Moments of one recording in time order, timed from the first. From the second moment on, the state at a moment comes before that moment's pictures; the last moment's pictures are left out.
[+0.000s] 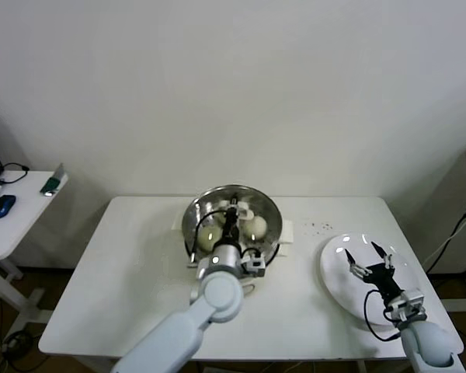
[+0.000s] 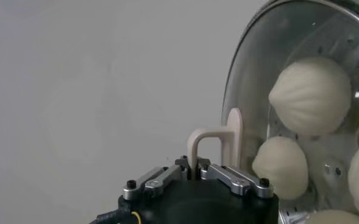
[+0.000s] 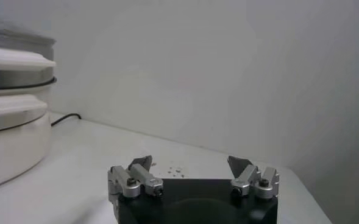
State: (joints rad) left arm 0.75 -1.30 0.29 -1.71 1.34 0.74 0.25; right arm -1.25 1.12 0.65 1.45 0.27 0.13 -0.30
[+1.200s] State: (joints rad) left arm 0.81 -1.23 0.26 -1.82 1.28 0.74 0.25; right arm -1.26 1.12 0.67 1.46 0.25 0.10 -0.30
